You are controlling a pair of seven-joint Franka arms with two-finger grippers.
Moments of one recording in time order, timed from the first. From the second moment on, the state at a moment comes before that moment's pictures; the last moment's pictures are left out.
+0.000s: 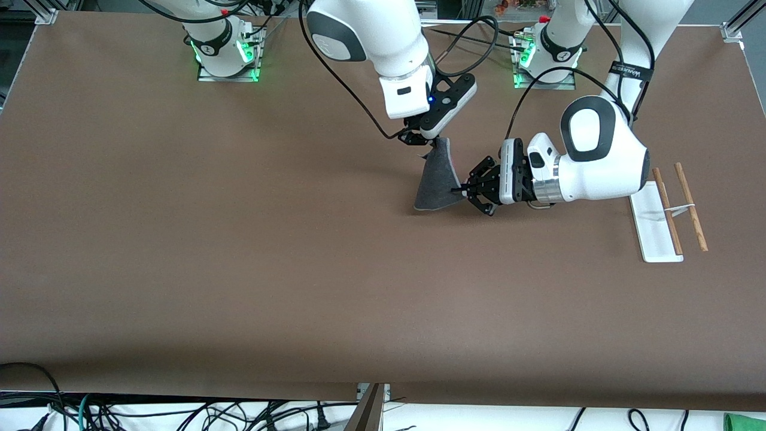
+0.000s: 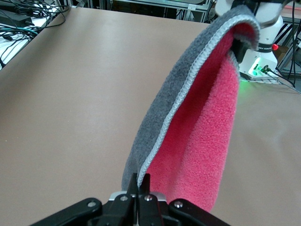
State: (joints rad) left arm -0.03 0.30 -0.28 -1.94 -1.01 2.09 1.88; right arm 0.44 0.59 0.65 -1.25 -0.32 2.10 0.23
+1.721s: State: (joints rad) left arm 0.62 0.42 -0.25 -1.48 -0.33 1.48 1.90; right arm 0.12 0.32 0.30 -1.23 -0.16 1.71 0.23
